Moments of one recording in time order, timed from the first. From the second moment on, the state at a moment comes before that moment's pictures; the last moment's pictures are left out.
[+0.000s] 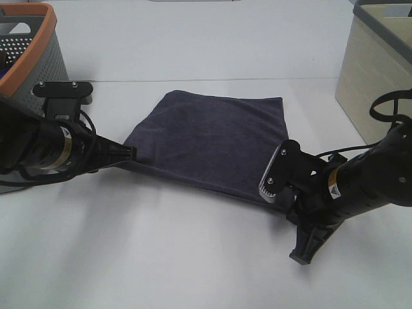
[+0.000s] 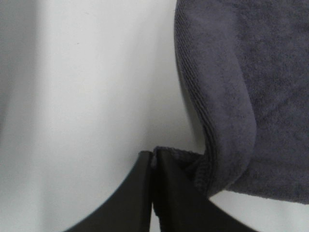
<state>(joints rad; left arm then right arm) -0.50 1.84 -0.80 1.71 0.16 -2.07 0.47 1.78 -0.59 -0.35 -0.03 -0.29</state>
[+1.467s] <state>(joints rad) -0.50 1.61 -1.26 1.55 0.36 -1.48 0.47 1.33 -1.03 -0.43 0.25 -0.04</state>
